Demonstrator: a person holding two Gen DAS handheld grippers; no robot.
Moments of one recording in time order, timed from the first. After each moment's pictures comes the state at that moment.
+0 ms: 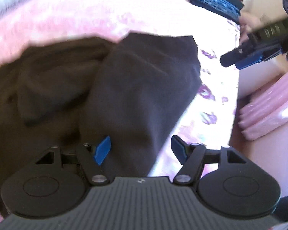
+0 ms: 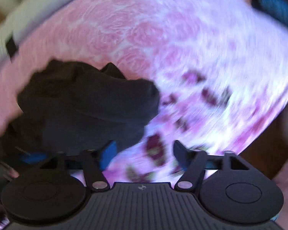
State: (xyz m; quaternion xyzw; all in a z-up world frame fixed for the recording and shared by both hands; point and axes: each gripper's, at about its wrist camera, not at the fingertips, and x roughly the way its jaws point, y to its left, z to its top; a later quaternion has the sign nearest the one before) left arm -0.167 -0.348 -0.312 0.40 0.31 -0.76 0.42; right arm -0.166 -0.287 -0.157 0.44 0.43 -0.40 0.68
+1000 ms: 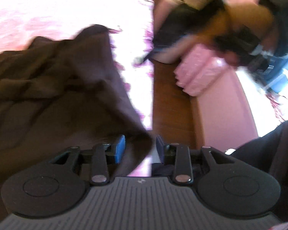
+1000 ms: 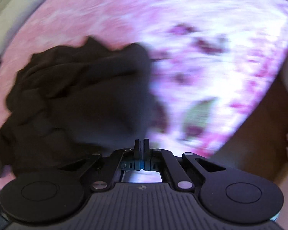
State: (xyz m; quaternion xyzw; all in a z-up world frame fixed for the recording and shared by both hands) left arm -0.176 -0.306 -0.305 0.42 0.29 -0.84 0.18; right arm -0.173 -0.258 -0.211 0.48 0.44 -0.46 0.60
